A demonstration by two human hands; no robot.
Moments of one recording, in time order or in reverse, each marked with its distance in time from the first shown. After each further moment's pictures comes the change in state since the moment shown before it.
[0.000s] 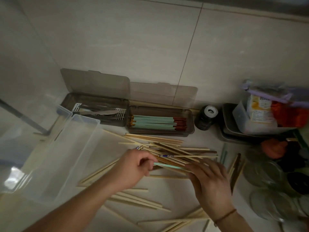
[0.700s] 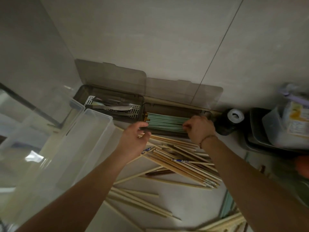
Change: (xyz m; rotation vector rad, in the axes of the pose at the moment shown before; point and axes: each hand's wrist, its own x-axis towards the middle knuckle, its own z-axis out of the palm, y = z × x) left_hand 0.070 -0.041 -0.039 -0.071 0.386 -0.194; right_hand 0.190 0.011 0.089 -0.027 -0.502 0.099
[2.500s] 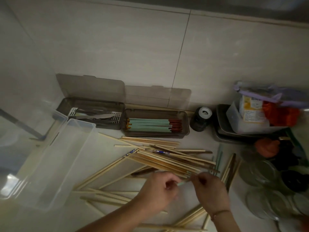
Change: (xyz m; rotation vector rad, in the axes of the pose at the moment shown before) left_hand -0.128 0.021 0.097 -0.067 -0.468 0.141; right_hand -0.211 0.014 0.017 0.527 0.088 0.588
